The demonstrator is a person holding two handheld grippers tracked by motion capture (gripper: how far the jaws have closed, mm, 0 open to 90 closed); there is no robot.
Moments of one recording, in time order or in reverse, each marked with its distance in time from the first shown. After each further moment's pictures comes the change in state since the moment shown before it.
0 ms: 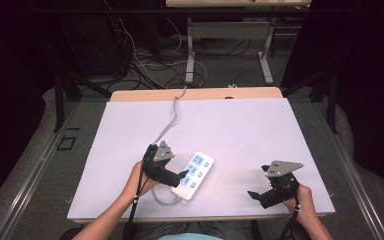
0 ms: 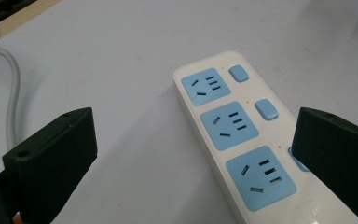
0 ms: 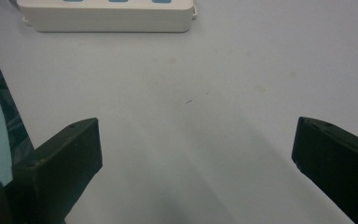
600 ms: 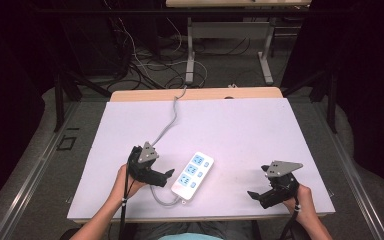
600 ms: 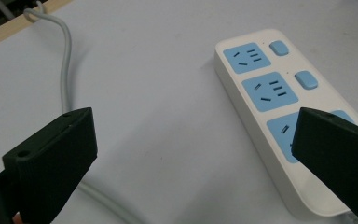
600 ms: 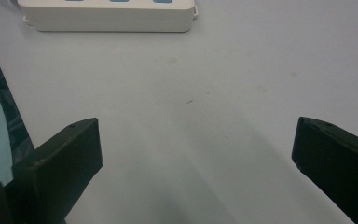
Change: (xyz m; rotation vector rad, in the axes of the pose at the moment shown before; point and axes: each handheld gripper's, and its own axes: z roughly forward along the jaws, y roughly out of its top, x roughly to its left) left arm 0.017 -0.026 -0.024 0.018 0.081 -0.048; right arm 0.001 0.000 0.000 0.013 0.004 0.005
